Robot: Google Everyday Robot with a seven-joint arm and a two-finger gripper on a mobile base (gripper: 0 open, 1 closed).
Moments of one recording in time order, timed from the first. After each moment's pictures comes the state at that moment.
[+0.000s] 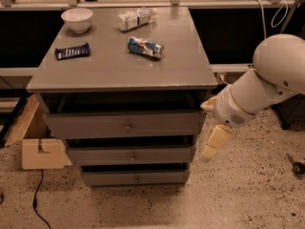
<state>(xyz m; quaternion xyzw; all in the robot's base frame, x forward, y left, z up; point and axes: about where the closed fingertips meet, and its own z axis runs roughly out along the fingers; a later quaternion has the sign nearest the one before) 0.476 -0.141 0.779 -0.61 0.76 0.14 0.19</state>
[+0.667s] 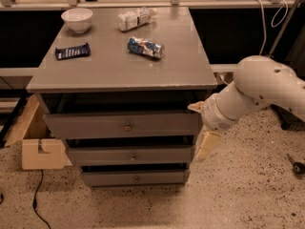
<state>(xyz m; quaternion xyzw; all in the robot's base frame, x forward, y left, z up) 0.513 -0.130 0.726 -0.69 0.69 0.10 0.21</state>
